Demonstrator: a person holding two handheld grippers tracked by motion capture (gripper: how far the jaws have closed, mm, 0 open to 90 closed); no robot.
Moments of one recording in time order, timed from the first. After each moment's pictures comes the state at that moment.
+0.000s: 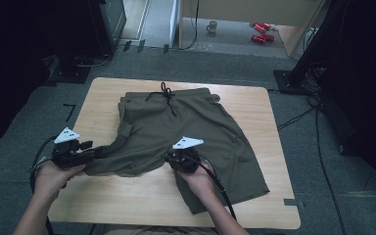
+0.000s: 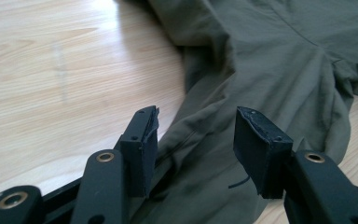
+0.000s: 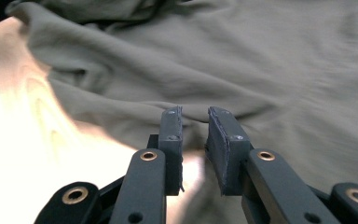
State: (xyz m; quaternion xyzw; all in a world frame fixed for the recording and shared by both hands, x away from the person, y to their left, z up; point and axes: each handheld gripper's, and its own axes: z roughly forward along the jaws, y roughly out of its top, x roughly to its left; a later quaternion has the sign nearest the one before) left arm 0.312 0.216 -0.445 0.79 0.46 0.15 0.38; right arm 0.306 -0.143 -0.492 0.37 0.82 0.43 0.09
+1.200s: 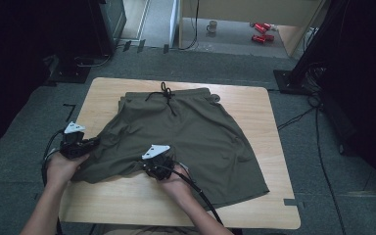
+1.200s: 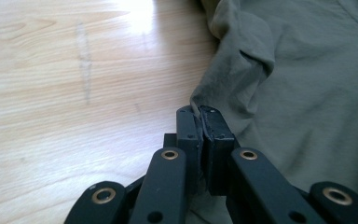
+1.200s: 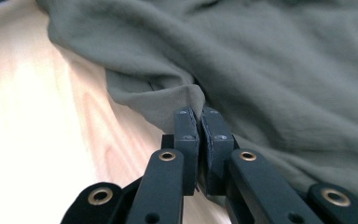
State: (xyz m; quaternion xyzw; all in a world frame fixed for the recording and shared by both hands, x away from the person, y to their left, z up) left arm 0.350 0.228 -0.472 0.76 0.52 0.16 0.35; right arm 0.297 -0.075 -0.496 0.30 0.86 0.40 0.07
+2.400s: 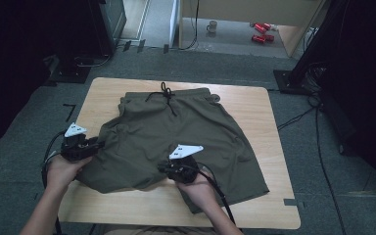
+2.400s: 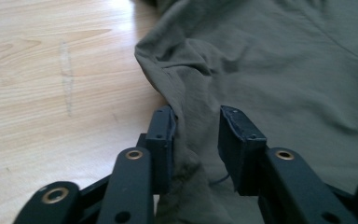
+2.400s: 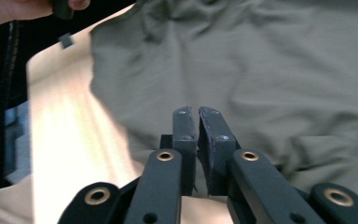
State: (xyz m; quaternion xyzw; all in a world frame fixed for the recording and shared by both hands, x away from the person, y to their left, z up) left arm 0.328 0.212 -0.458 0.77 0.49 0.18 0.37; right arm 0.270 -0.137 -0.468 0.32 0.83 0.47 0.02
